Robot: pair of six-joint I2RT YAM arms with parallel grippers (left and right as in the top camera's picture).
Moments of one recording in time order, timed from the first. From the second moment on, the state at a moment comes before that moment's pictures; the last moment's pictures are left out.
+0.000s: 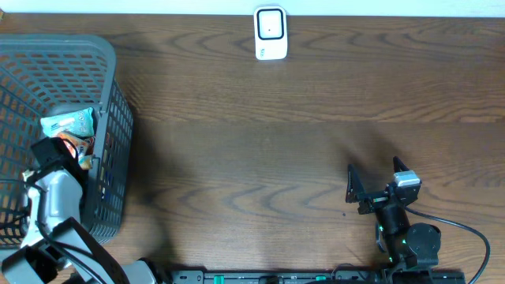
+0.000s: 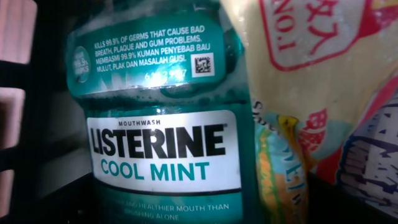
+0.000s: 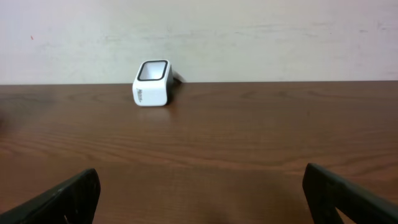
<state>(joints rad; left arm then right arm) 0.60 1.50 0.76 -0.70 -0.32 -1.15 0.06 0.01 0.01 -0.06 -0.13 0.10</state>
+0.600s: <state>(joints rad) 0.61 1.50 0.75 -0.64 -0.27 -1.09 0.06 0.01 0.01 -0.06 -0.13 0.10</state>
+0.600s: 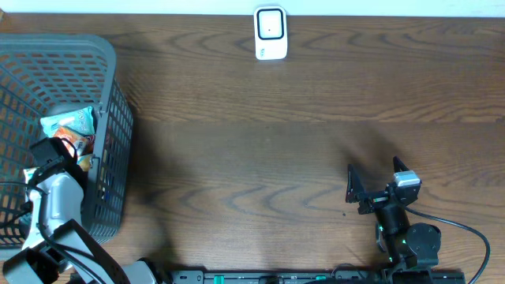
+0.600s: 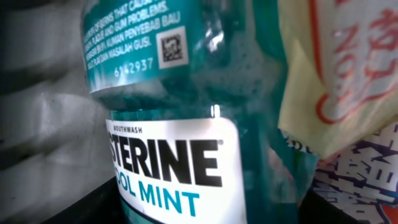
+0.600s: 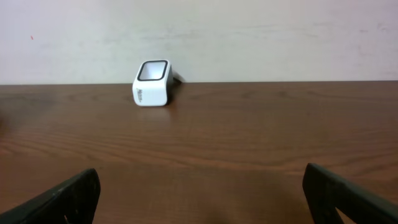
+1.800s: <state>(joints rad) 0.60 1.11 0.77 -0.79 -0.02 -0.92 0.06 0.01 0.01 -0.06 -0.13 0.10</state>
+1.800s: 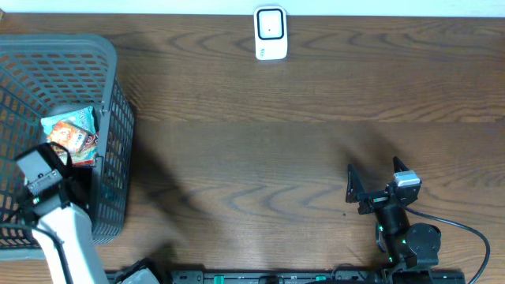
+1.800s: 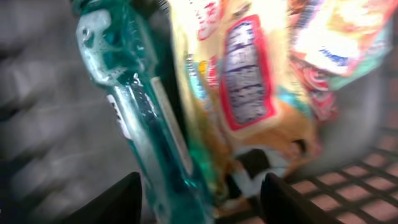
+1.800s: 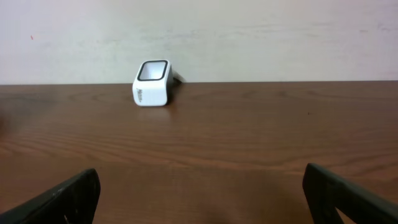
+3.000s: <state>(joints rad) 0.60 0.95 0.94 -0.85 0.06 -0.90 0.06 0.01 0.01 -0.06 -0.13 0.10</state>
